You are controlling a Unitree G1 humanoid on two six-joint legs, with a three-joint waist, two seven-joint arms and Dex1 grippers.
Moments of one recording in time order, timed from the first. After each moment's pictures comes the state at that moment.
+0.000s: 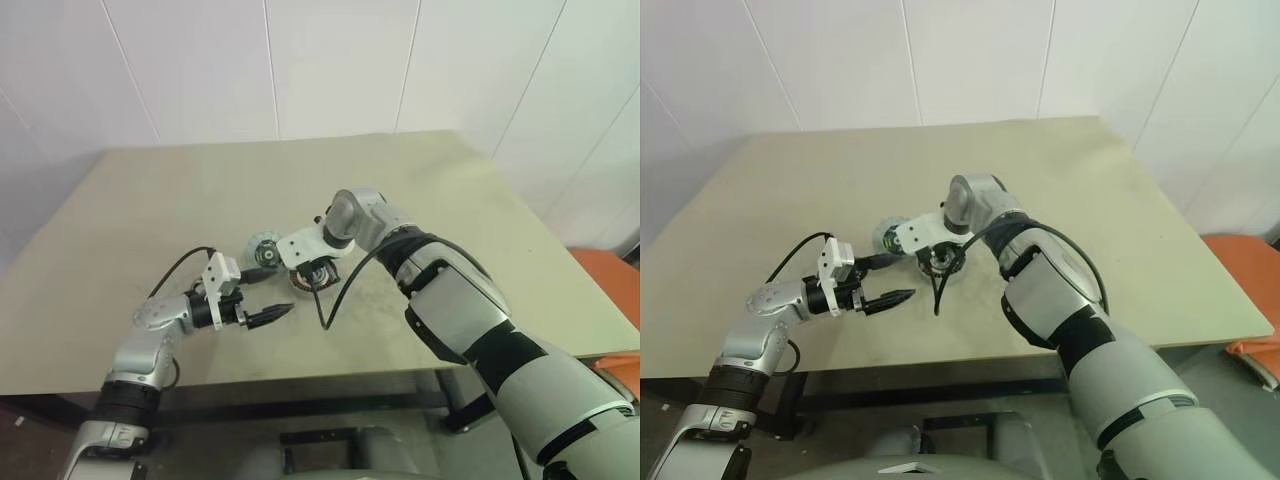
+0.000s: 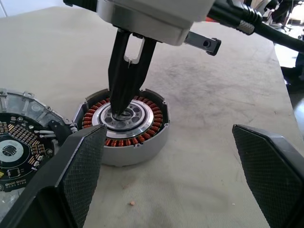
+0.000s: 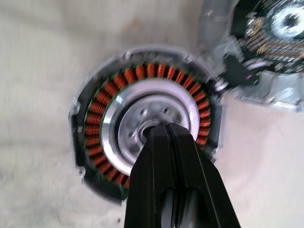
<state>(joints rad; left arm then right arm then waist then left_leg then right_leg) -0.24 0.48 -0.03 0.19 -0.37 0.10 -1.12 -1.33 -0.04 0.57 1.28 -0.55 -0.18 1.17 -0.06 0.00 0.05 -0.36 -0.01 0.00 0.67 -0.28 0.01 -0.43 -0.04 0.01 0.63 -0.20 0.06</state>
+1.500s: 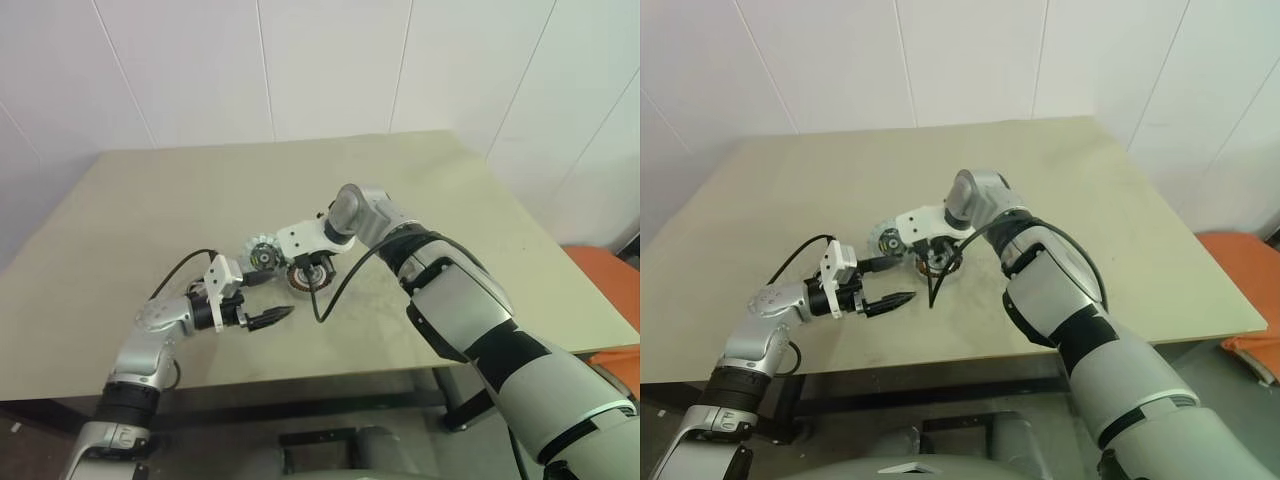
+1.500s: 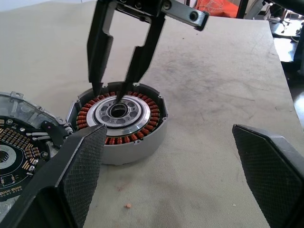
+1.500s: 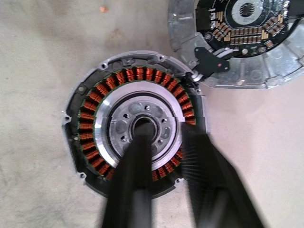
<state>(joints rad) -0.24 0.47 -0.03 0.20 -0.34 0.10 -1.12 -1.34 -0.06 0.54 1.28 -0.53 -0.16 1.18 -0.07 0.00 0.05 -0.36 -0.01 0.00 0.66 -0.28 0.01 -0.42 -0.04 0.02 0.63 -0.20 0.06</state>
